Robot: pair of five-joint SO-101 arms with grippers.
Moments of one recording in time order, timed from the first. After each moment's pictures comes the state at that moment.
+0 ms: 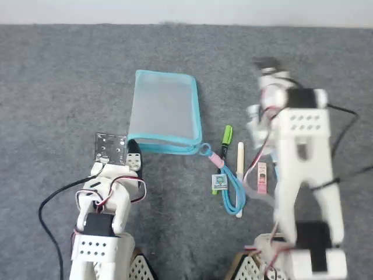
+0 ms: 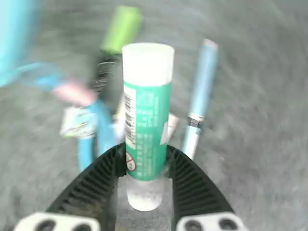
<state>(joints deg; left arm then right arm) -1.9 -86.3 92.9 35.6 1.5 -11.6 -14.4 7.0 93.8 15.8</state>
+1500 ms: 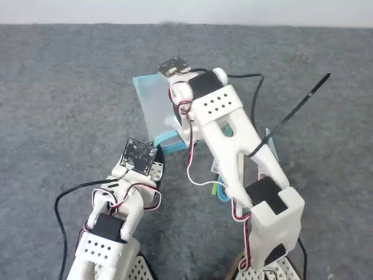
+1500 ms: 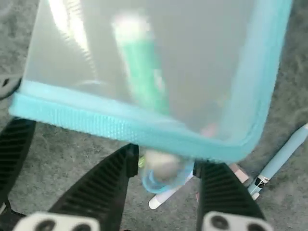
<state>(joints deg) 10.6 -86.4 94.6 35.5 -2.1 -33.1 17.4 -24.2 100.6 5.2</state>
